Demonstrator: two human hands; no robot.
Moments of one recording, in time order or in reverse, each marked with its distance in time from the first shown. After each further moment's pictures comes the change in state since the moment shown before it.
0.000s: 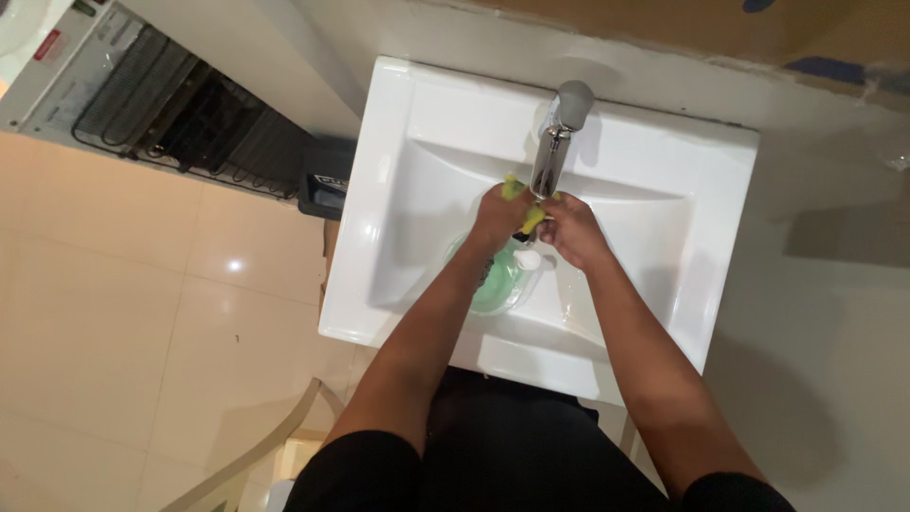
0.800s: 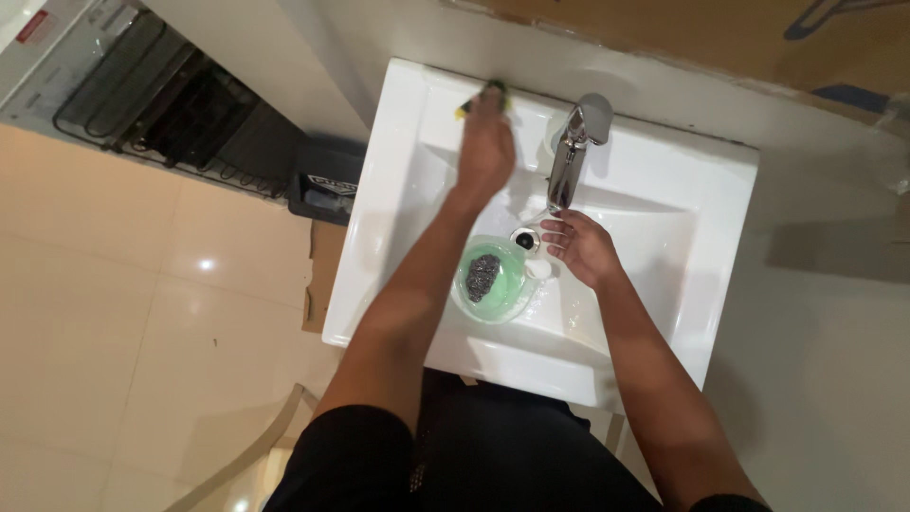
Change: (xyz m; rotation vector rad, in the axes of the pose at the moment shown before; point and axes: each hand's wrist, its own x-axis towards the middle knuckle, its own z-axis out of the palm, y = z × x) left_hand 0.056 0.089 -0.048 0.480 0.375 0.909; right_hand 0.011 0.028 -0.027 0.100 0.004 0.010
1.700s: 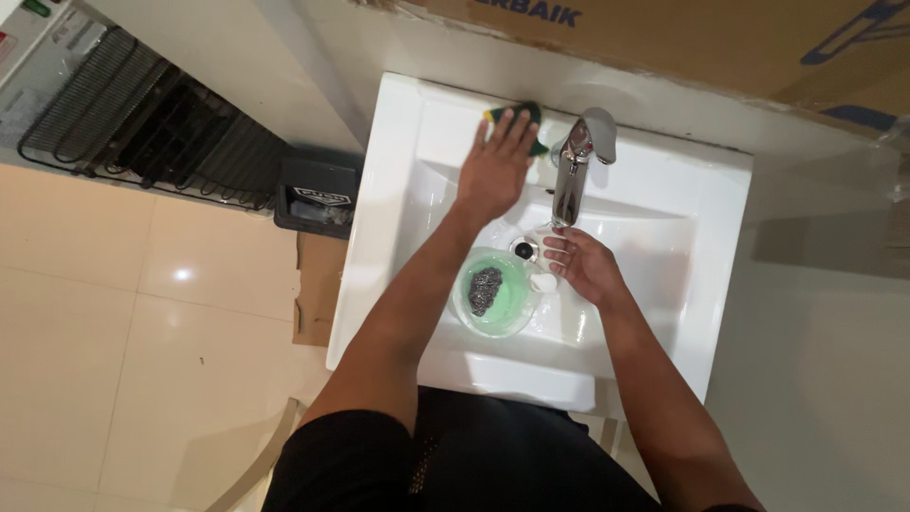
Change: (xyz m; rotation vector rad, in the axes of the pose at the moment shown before) left_hand 0.003 0.001 -0.008 0.596 -0.621 0.293; right_hand -0.004 0.008 0.001 0.052 0.072 0.071
